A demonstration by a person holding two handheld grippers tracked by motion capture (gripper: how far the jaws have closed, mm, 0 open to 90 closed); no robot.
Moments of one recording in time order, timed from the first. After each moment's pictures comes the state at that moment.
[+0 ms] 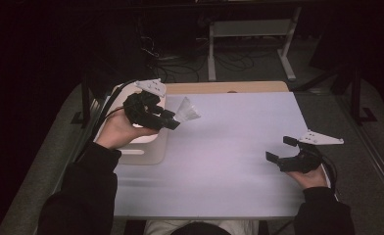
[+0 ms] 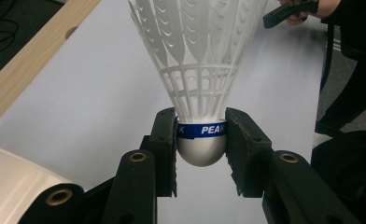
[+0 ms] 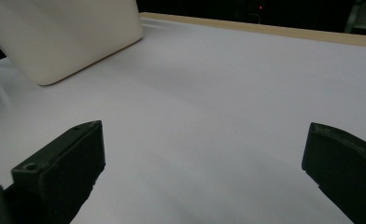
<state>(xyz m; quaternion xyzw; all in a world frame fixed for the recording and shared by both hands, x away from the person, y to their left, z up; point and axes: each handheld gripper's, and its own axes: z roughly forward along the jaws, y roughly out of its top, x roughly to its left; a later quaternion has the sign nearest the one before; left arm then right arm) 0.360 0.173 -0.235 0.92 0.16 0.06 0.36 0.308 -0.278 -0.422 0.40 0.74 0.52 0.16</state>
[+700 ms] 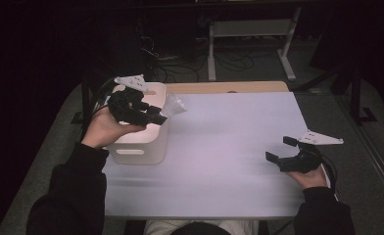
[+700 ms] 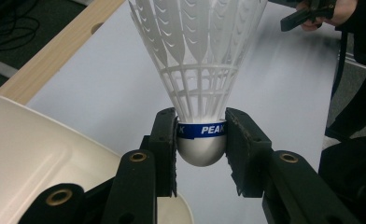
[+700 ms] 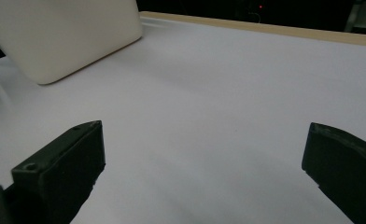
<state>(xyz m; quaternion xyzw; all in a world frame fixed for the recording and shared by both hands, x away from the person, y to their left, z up) 0.363 0.205 -0.231 0.91 0.20 0.07 0.37 0.308 -0.278 -0.422 0.40 0.74 0.52 0.16</state>
